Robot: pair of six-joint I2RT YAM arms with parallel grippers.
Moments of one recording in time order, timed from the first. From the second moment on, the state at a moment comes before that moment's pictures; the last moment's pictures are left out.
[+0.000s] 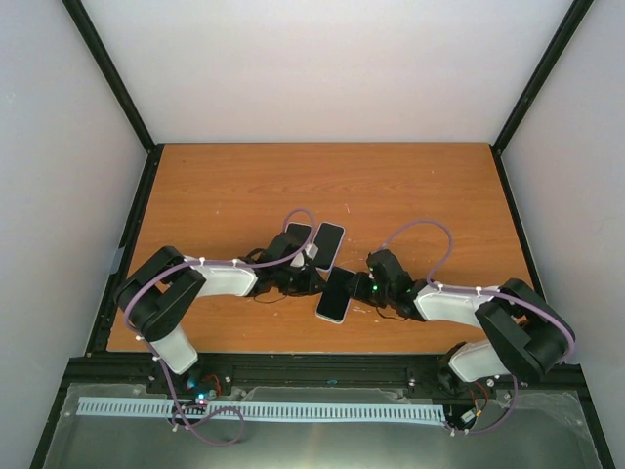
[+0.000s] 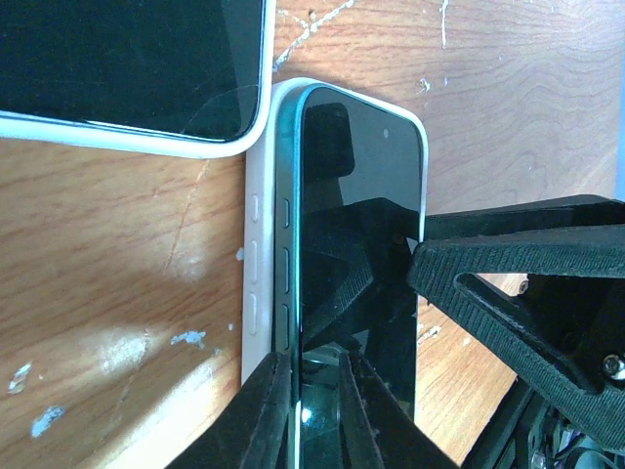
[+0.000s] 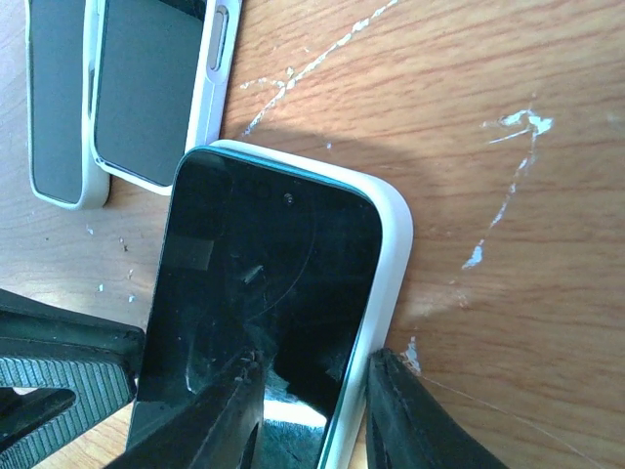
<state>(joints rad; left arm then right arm) -0.75 1.67 0.70 0.11 0.47 -0.77 0.69 1.39 0.43 0.12 -0.16 0.93</state>
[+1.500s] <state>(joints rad) -0.75 1.65 0.62 0.14 0.56 -0.81 0.78 1.32 0.25 0.36 -0.15 1.20</state>
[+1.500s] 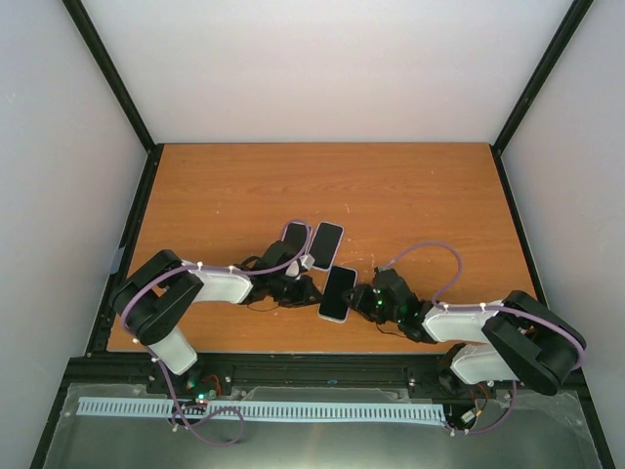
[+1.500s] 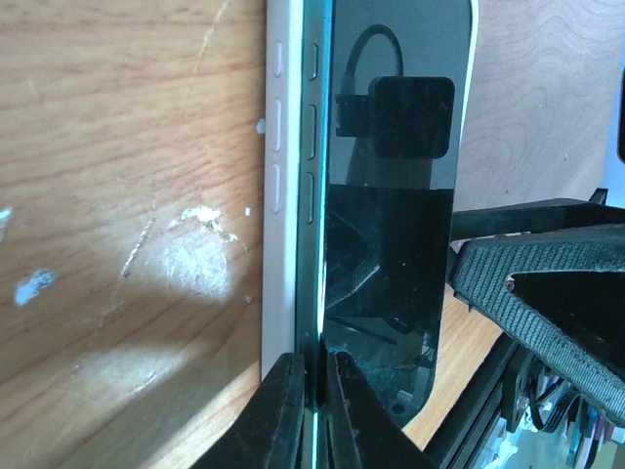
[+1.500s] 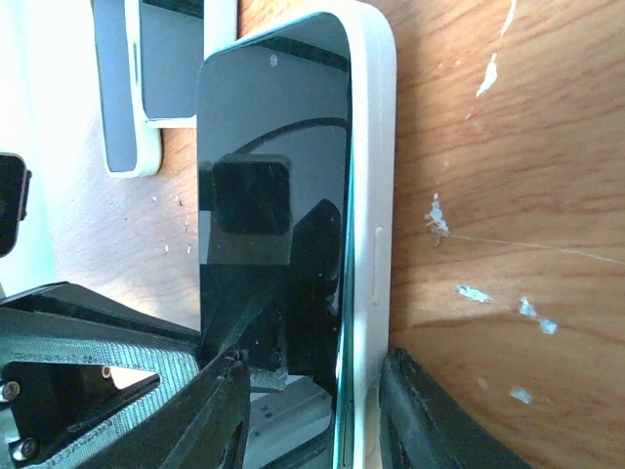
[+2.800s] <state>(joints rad) -0.75 1.60 0.62 0.08 0.44 -0.82 0.77 1.50 0.11 0.99 -0.26 1.37</state>
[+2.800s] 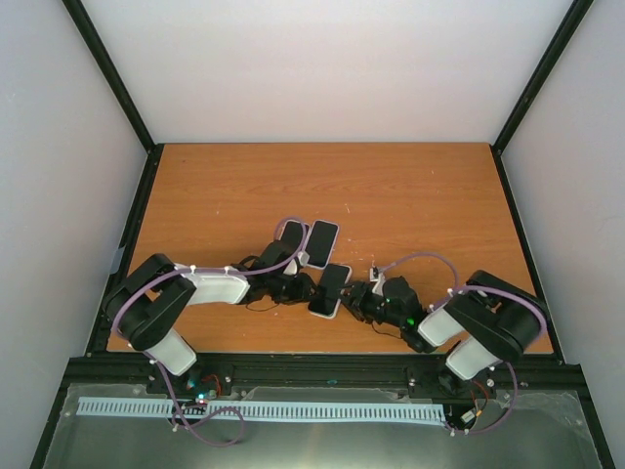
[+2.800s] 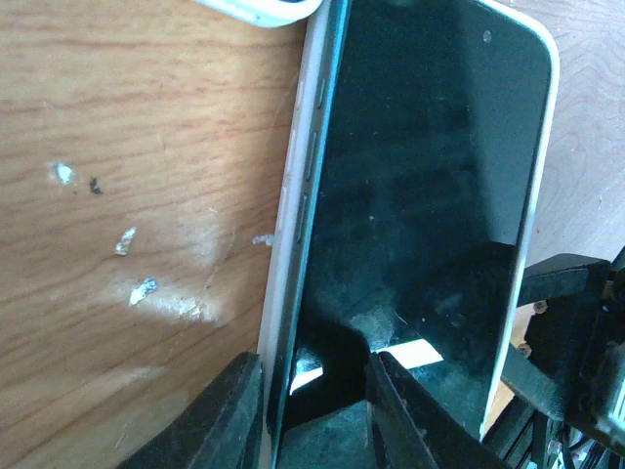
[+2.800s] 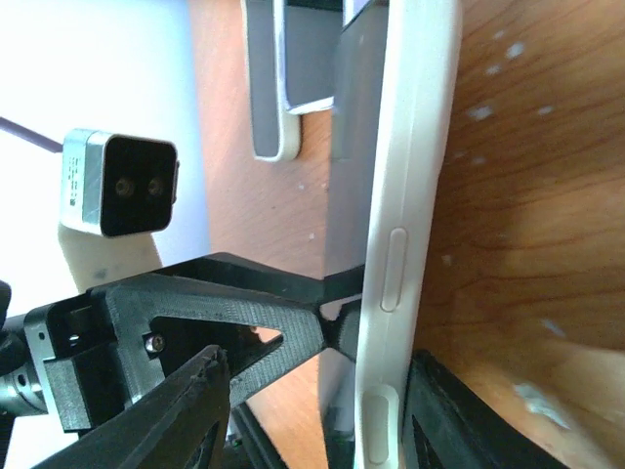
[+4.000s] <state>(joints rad) -0.77 1.49 0.60 0.07 0.47 -0.82 0.79 1.86 0.04 1.47 -0.34 1.45</state>
